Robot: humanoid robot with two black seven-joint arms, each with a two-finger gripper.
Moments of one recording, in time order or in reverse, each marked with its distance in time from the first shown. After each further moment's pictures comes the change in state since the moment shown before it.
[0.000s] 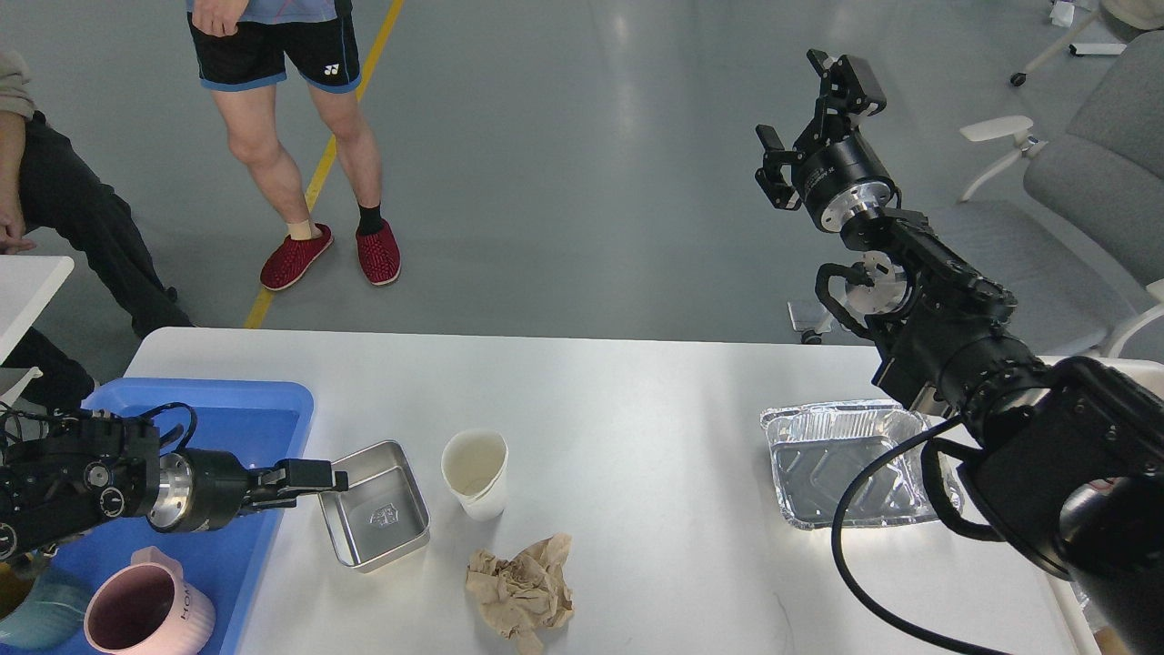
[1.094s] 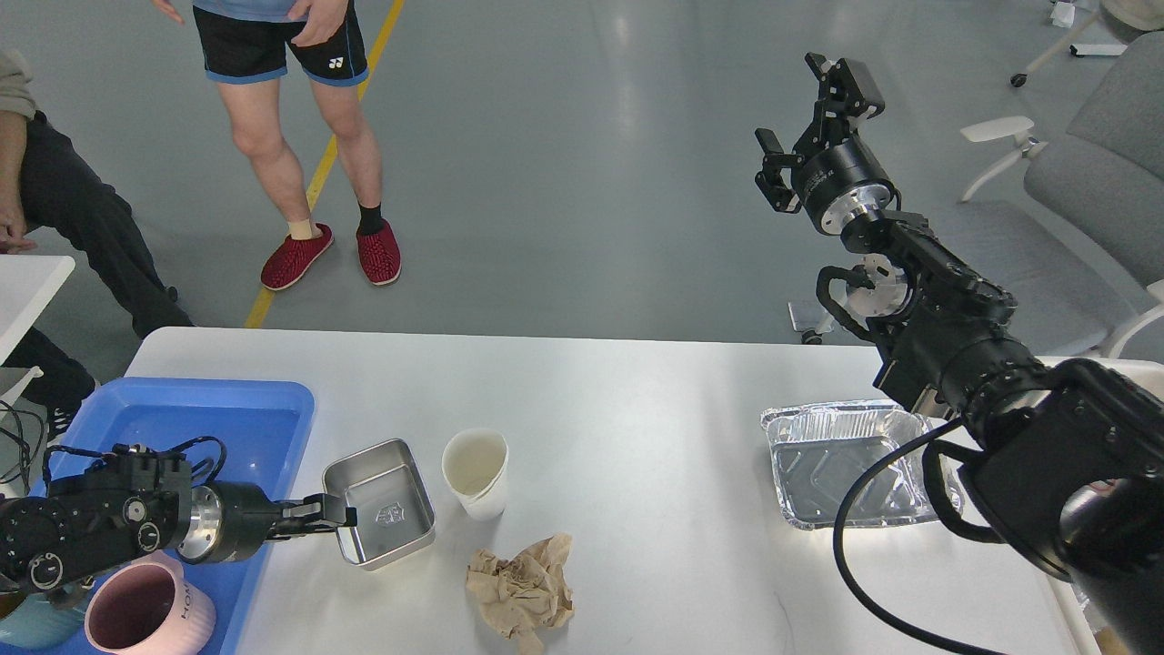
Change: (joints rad) left arm 0.068 -0.084 0.024 0.056 0.013 0.053 0.003; right arm -0.005 -0.002 -0.001 0.000 -0.011 0.001 0.000
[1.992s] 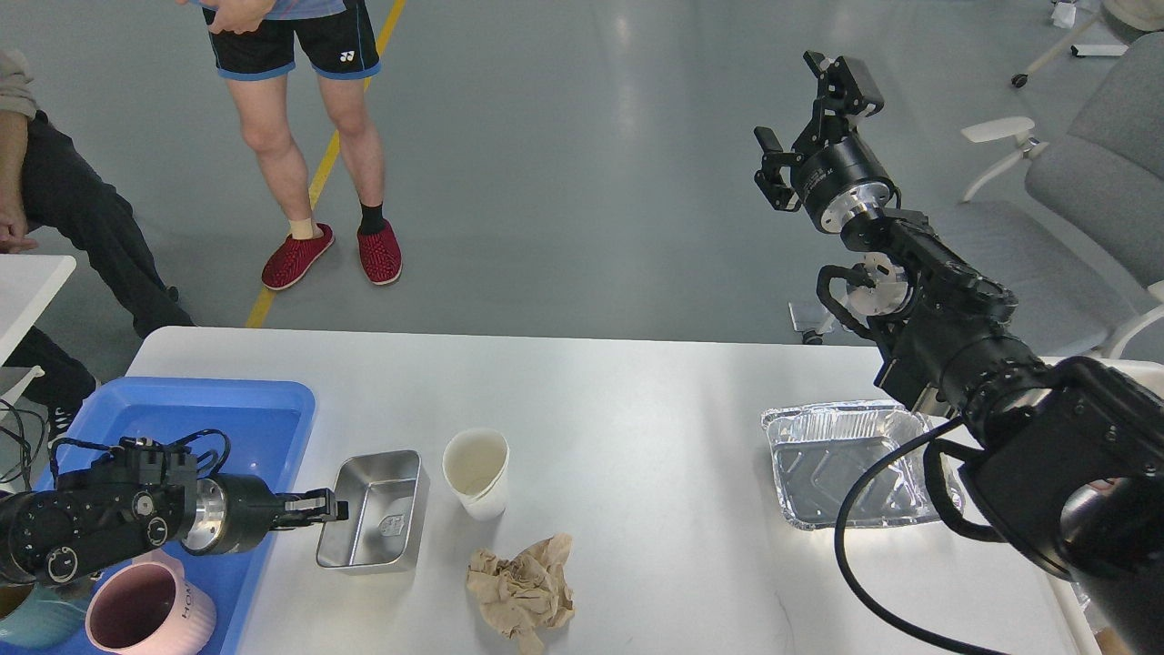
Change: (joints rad) left arm -0.012 -0.041 0.022 0.061 0.005 0.018 -0.007; right arm 0.004 -0.001 -0.016 0.000 0.000 0.002 0.000
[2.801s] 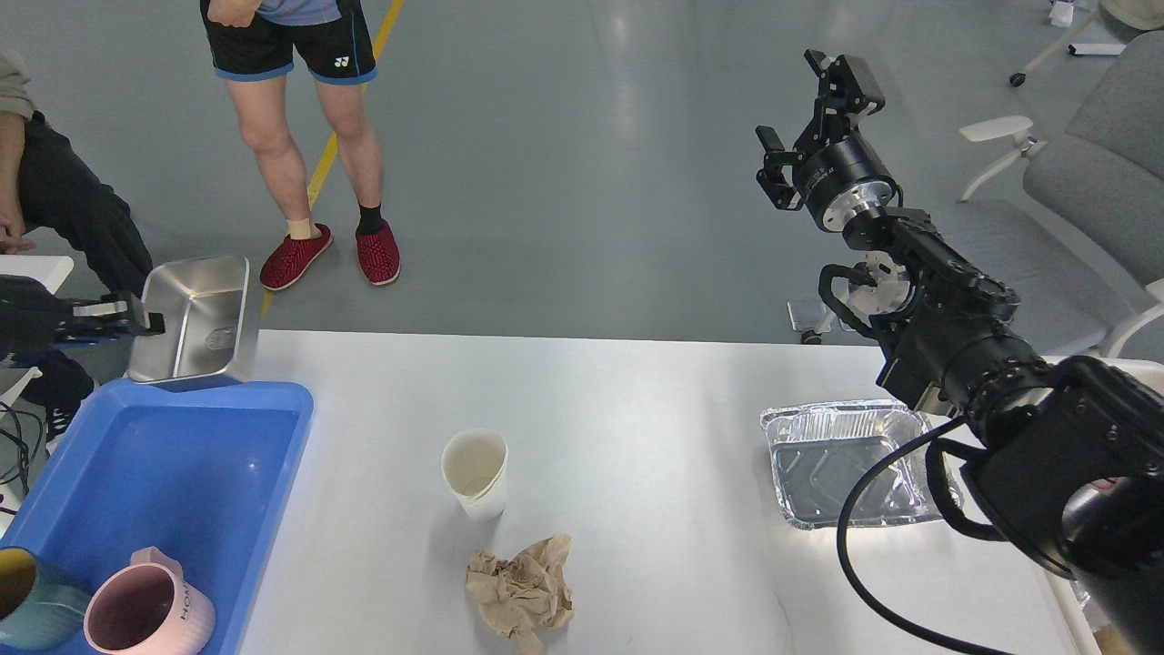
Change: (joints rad) left arm -0.449 0.425 0.034 -0.015 0.045 -0.264 -0.052; right arm 0.002 -0.003 -0.004 0.000 0.002 -0.001 0.000
